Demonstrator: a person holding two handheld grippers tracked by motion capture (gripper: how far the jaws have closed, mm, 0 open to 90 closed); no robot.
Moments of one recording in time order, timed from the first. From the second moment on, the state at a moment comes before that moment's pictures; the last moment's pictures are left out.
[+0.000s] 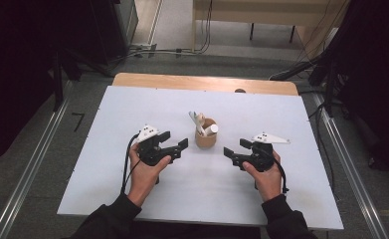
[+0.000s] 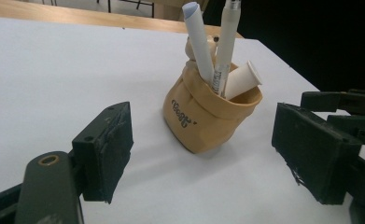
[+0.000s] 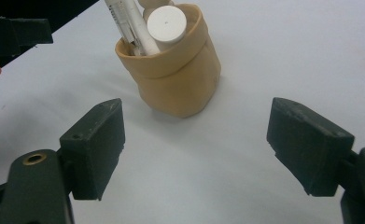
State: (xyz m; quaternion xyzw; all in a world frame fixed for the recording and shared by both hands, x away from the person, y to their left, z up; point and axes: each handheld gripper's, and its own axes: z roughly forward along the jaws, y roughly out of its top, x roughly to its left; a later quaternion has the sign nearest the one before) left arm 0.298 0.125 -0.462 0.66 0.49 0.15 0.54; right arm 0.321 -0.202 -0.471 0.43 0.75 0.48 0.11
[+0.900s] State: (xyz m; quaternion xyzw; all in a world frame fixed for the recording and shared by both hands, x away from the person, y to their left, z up) left arm 0.287 0.151 -0.471 0.66 0.50 0.14 0.54; right arm 0.315 -0.229 -0.469 0.46 0.74 0.48 0.14
